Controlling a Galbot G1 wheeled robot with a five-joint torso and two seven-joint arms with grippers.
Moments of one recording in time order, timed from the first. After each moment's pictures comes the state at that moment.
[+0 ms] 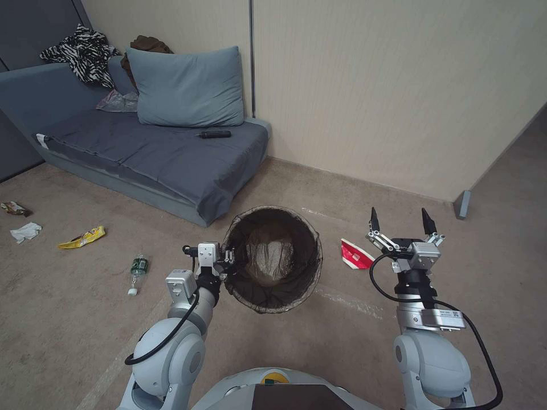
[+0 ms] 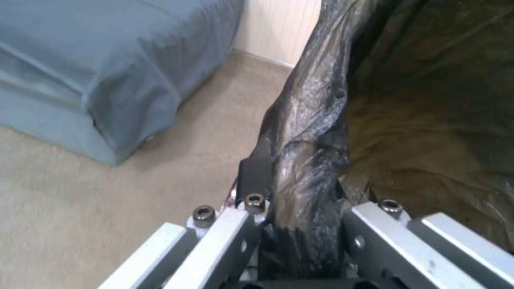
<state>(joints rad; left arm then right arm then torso) 1.57 -1.49 -0.35 -2.42 -0.26 0.62 -0.15 -1.61 1.61 0.75 2.25 0.02 0.29 -0.10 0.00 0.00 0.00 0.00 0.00</state>
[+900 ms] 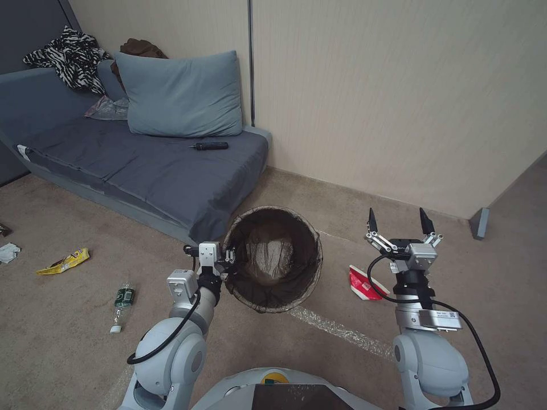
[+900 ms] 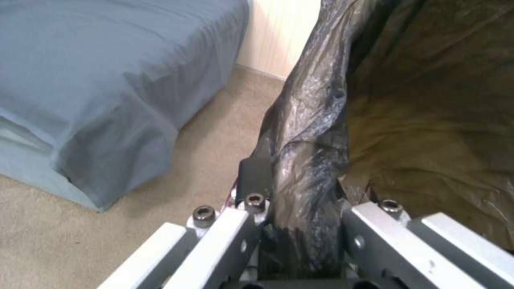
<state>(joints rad) 1.57 -1.49 -0.34 -2.41 -0.25 0.61 -0.15 -1.60 1.61 0.75 2.23 0.00 0.33 -0.12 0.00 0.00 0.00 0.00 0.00</state>
